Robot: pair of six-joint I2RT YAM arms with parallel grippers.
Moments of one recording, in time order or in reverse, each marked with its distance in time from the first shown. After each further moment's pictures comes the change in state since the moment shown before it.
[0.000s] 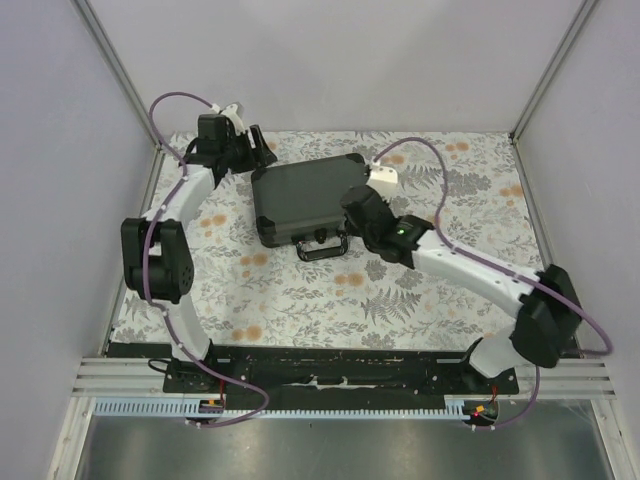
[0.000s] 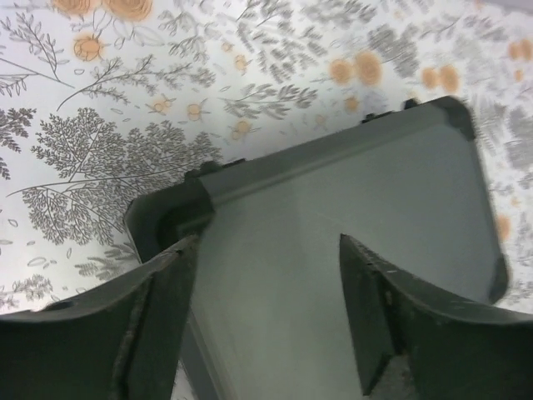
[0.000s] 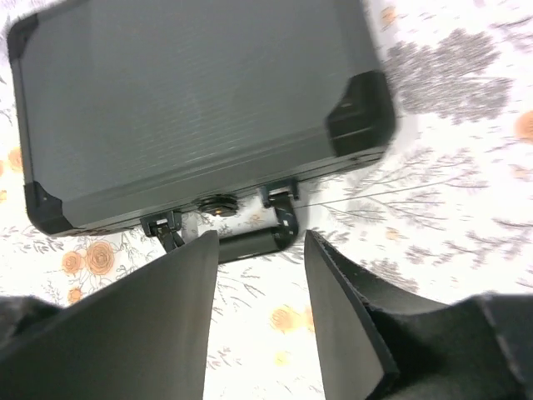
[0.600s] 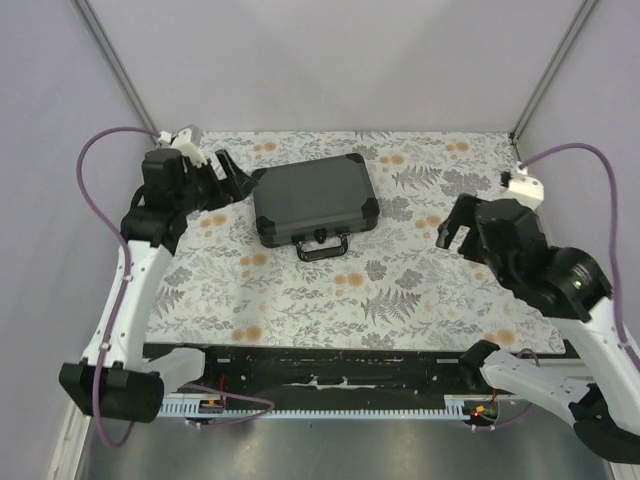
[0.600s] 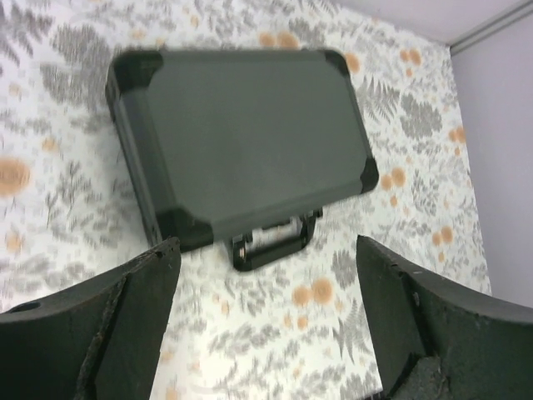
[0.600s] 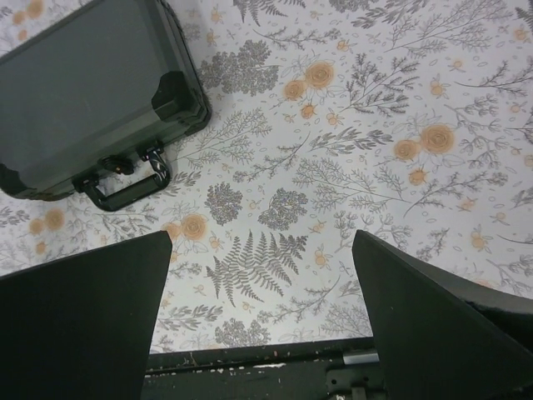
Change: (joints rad) left arm -0.008 -0.729 -0.298 -0.248 -0.038 -0.125; right arm -0.195 -0.643 0.161 -0.815 -0.041 -0.029
